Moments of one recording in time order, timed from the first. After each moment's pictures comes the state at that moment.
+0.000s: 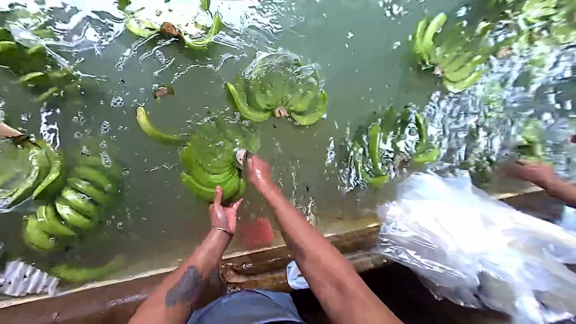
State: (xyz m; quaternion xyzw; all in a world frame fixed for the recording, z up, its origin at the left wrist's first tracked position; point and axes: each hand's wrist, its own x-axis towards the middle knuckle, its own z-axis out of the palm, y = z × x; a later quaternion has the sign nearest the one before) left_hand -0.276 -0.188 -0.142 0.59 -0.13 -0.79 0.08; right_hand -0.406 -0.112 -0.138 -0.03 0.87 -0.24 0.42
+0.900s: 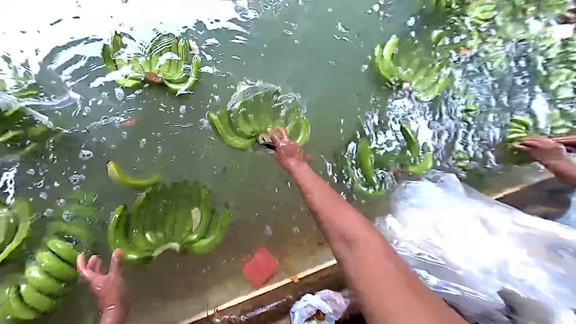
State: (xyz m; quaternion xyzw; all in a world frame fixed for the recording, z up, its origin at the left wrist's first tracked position) left_hand -0.180 -0.368 -0.166 0.58 -0.66 -0.47 0.12; right_hand -0.596 -0.023 -0.180 -0.18 0.95 -0.05 0.23
